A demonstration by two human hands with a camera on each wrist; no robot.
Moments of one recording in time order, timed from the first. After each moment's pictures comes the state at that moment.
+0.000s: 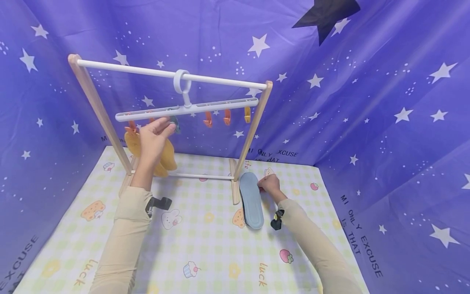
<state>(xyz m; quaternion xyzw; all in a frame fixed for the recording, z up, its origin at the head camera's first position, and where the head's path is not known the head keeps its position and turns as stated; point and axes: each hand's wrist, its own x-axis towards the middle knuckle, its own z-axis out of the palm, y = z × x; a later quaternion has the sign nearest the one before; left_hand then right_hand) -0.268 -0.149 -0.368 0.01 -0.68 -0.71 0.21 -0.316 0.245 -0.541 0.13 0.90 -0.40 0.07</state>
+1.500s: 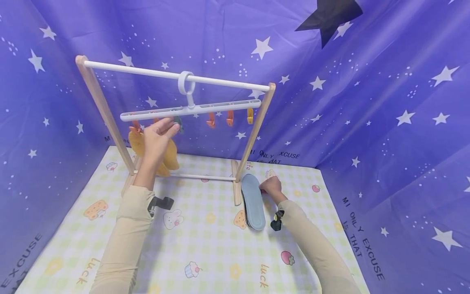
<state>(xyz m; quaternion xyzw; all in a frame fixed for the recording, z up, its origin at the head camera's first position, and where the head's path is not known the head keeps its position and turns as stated) -0.267 -0.151 -0.367 0.01 -0.69 -0.70 0.19 -0.316 0.240 -0.540 0.18 0.91 -0.37 0.06</state>
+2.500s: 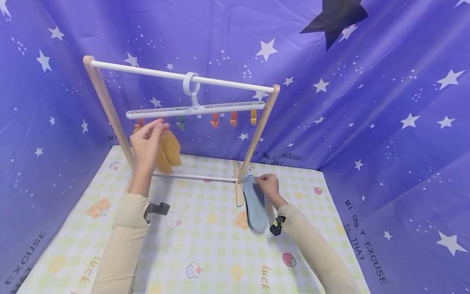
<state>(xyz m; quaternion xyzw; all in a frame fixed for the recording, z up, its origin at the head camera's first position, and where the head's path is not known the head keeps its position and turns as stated) -0.250 -0.168 -0.375 0.04 -0.59 -0.75 0.30 -0.304 0.217 -0.535 0.08 0.90 -0.44 -0.03</state>
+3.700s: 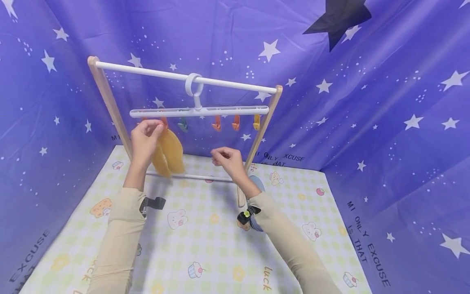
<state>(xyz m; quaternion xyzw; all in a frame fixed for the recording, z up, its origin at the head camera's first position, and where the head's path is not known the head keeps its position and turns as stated) -0.261 -0.191 -0.375 0.08 -0.72 -0.64 0.25 -0.291 0.067 -0.428 -0.18 0.74 -0.65 0.01</state>
